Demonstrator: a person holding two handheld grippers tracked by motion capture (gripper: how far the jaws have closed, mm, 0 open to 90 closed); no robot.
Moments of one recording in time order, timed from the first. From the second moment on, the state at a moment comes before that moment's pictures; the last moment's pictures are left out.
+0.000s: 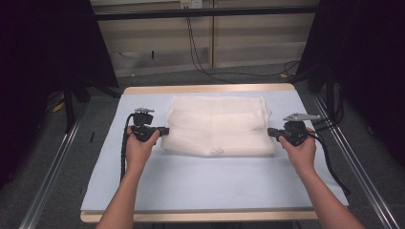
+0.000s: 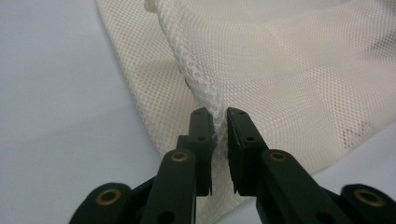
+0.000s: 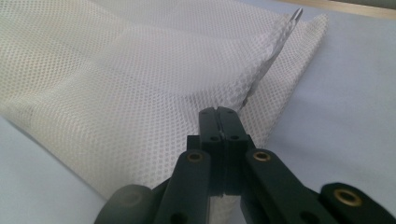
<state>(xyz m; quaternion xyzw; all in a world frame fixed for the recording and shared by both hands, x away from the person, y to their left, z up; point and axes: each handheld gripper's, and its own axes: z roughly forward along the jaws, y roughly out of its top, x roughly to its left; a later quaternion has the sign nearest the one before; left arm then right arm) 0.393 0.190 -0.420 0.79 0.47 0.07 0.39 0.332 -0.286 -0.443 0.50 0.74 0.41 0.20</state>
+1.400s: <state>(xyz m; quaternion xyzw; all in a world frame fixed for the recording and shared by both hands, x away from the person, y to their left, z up) 0.339 0.215 -0.455 0.80 0.45 0.04 0.39 0.328 -0.296 -0.450 0.56 0.69 0.43 0.16</state>
